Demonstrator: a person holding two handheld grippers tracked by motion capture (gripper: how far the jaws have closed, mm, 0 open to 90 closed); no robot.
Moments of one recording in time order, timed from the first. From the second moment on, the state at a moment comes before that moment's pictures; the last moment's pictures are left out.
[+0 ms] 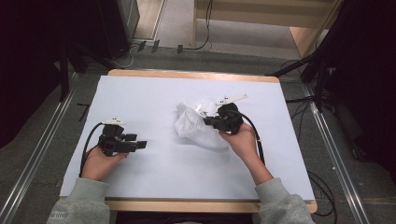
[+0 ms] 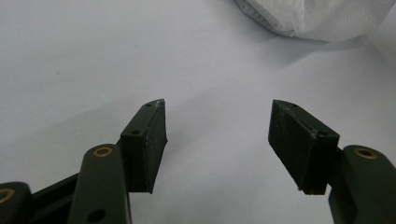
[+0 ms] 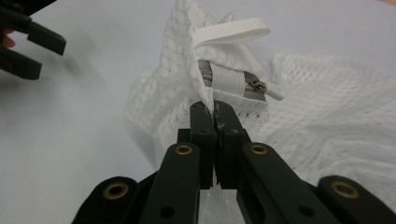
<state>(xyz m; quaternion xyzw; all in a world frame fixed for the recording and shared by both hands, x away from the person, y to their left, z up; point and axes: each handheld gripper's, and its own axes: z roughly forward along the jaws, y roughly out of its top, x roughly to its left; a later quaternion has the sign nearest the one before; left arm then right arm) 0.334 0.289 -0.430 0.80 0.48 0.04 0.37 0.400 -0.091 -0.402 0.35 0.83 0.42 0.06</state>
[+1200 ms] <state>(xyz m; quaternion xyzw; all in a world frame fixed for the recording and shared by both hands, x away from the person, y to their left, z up) 0.355 0.262 -0.426 0.81 0.45 0.03 0.39 0.306 -0.077 -0.438 0.31 0.87 0.40 0.00</state>
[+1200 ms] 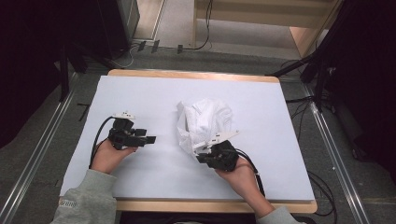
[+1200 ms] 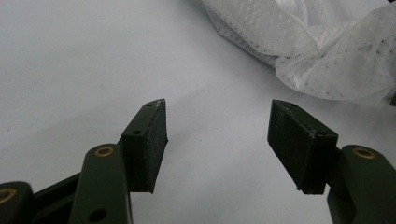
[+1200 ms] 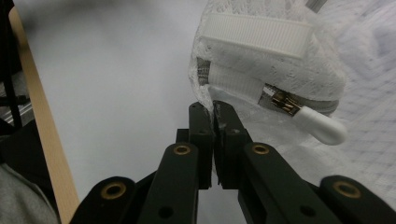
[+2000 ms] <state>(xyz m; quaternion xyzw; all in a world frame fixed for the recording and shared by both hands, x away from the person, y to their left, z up) 0.366 0.251 -0.426 0.81 0.43 0.02 0.39 0.297 -0.108 -0.420 0.33 0.85 0.42 0.02</state>
